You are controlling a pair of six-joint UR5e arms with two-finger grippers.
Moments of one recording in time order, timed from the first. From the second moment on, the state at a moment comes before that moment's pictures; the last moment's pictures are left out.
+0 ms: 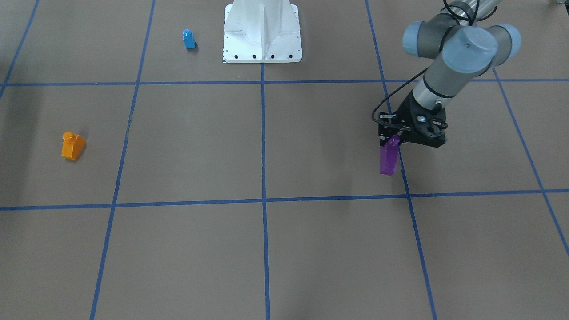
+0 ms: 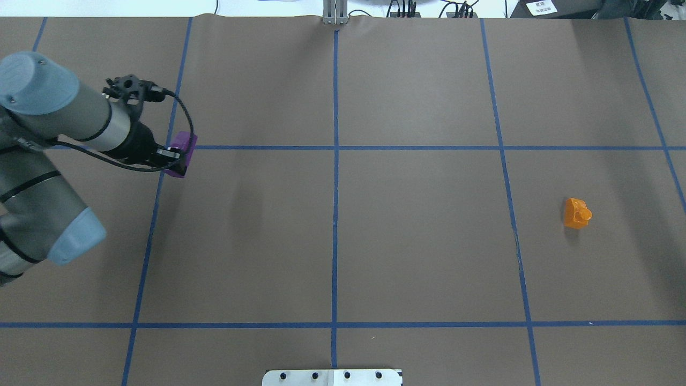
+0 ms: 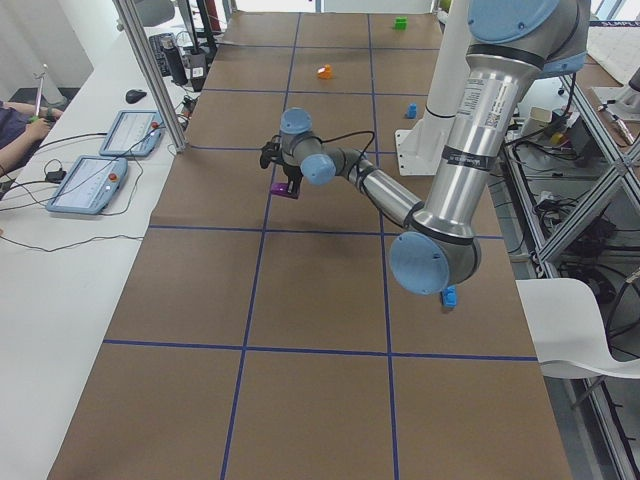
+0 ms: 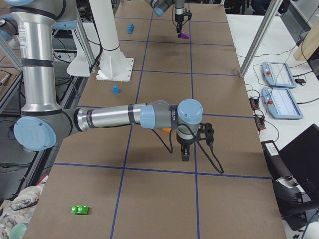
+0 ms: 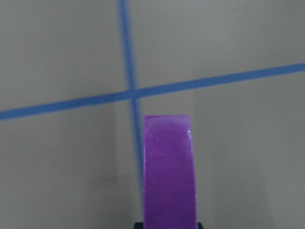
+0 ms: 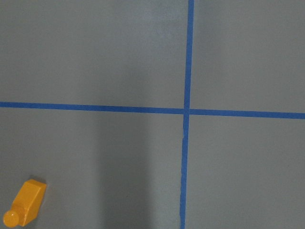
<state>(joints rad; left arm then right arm) -0.79 -1.96 -1.79 -1.78 -2.09 -0.82 1.60 -1.56 1.73 -1.69 2.40 -0.01</state>
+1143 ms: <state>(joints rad) -0.53 -2.51 -1.28 -1.74 -1.86 -0.95 1.60 -1.57 1.72 -1.69 2.45 -0.01</state>
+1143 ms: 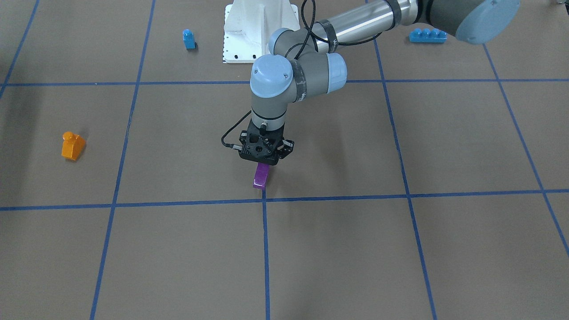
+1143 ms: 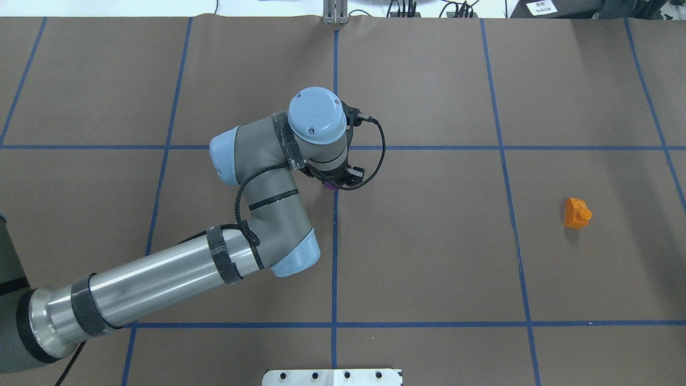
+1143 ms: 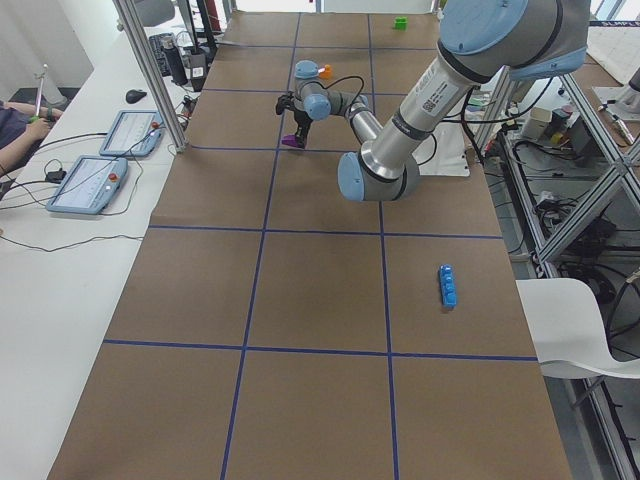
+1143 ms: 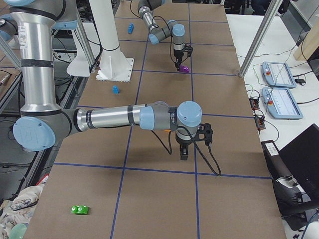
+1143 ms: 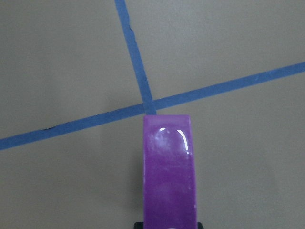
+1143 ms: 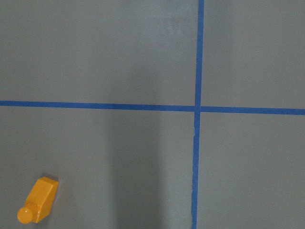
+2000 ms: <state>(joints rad) -0.53 -2.52 -1.28 -1.74 -1.86 -0.95 1.58 -1.56 1.75 -1.69 2.47 0.00</state>
